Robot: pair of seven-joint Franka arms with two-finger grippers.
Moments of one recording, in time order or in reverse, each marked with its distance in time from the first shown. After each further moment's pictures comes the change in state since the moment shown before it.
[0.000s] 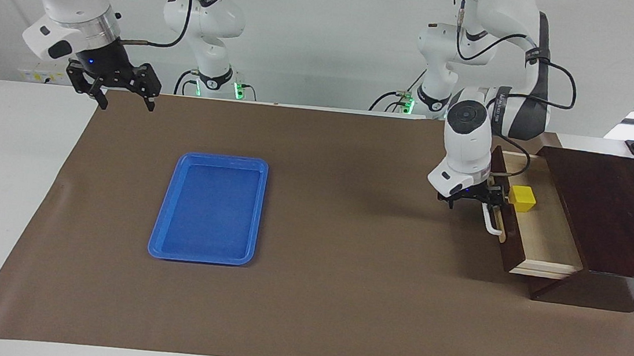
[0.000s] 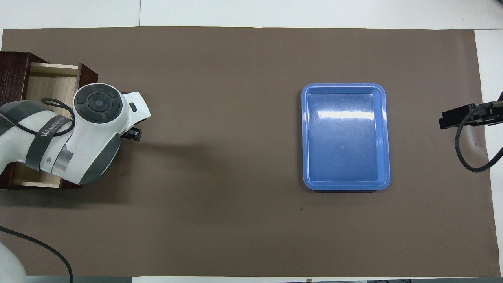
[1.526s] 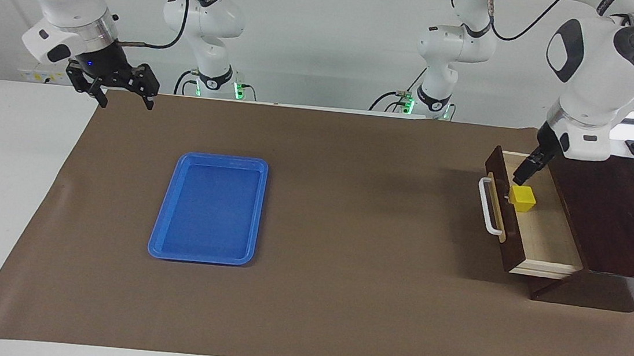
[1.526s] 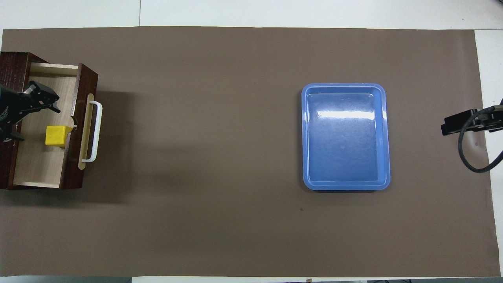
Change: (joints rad) left arm 0.244 -0.092 0.030 0.319 -0.359 -0.360 -0.662; right arm -0.007 -0.004 -0.009 -0.015 0.000 -0.030 -0.004
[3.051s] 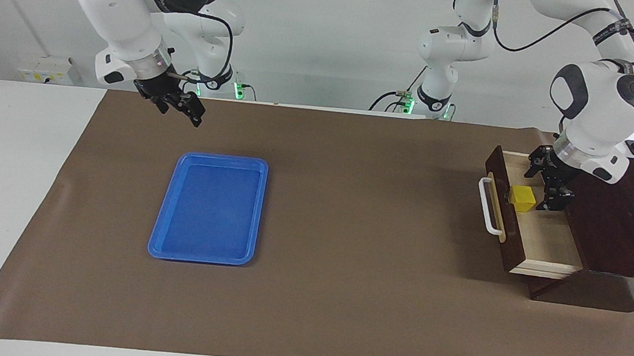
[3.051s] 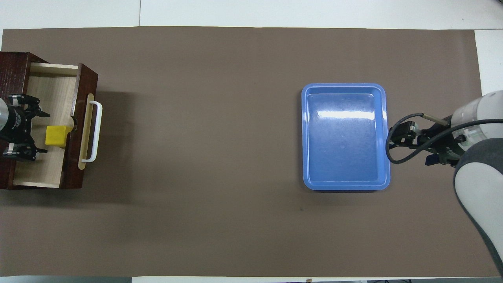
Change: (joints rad) left arm 0.106 -0.009 -0.006 -0.262 -0.035 0.289 -0.673; right arm 0.123 -0.076 0.021 -0.283 0.166 0.143 0.701
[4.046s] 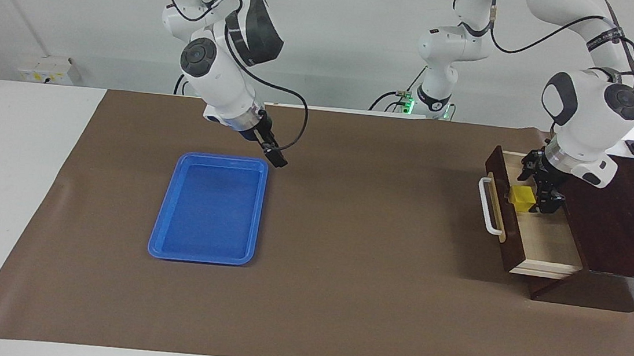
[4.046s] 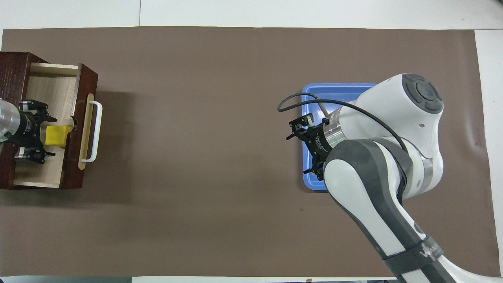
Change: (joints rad) left arm 0.000 0.000 0.001 -0.045 0.000 0.036 -0.006; right arm 0.245 0.188 0.004 -0.027 0.296 0.268 0.692
